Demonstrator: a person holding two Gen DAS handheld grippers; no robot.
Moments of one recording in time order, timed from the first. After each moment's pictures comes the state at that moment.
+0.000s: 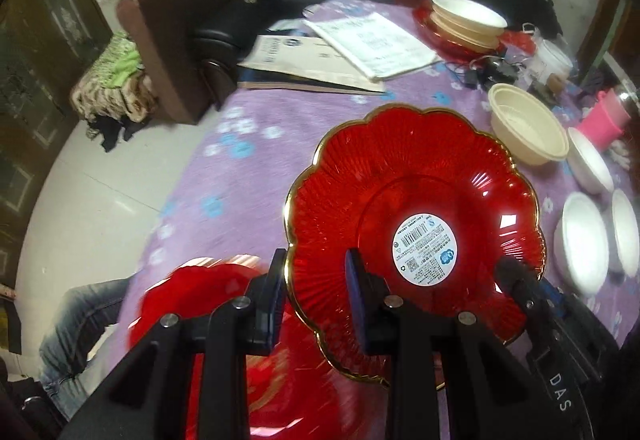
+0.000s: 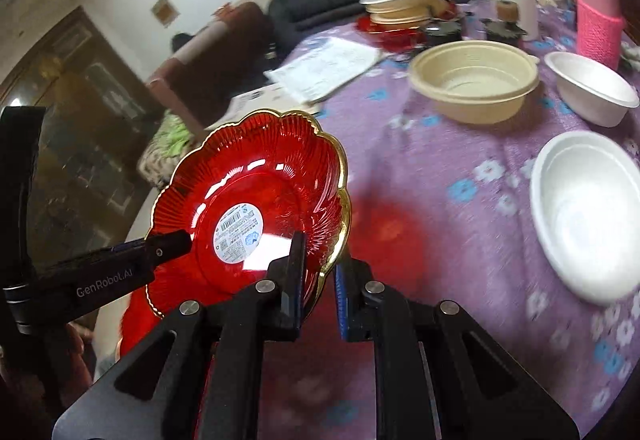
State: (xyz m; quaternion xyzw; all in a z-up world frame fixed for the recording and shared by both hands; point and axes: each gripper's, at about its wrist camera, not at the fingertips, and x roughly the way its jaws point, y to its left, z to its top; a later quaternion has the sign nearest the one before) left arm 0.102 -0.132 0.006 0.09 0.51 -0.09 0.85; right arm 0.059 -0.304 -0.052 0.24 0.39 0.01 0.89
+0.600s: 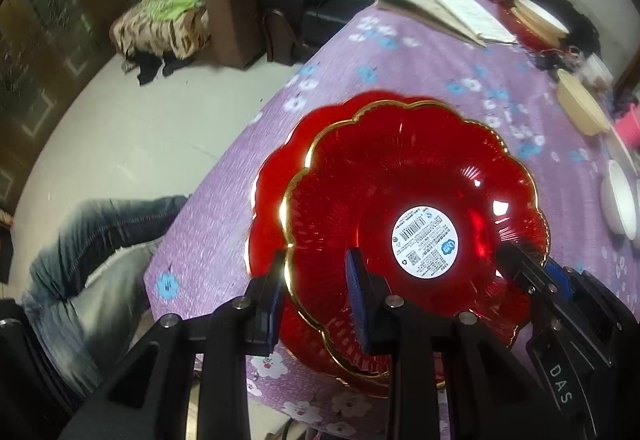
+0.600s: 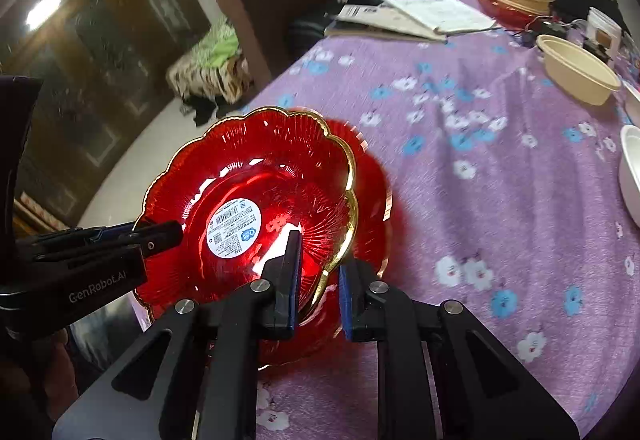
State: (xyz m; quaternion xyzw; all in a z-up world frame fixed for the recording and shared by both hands) left arm 0.050 0.003 -0.053 0.02 0.55 -0.03 0.83; right arm 0.028 -0.153 -0.080 0.10 0.46 0.08 0.88
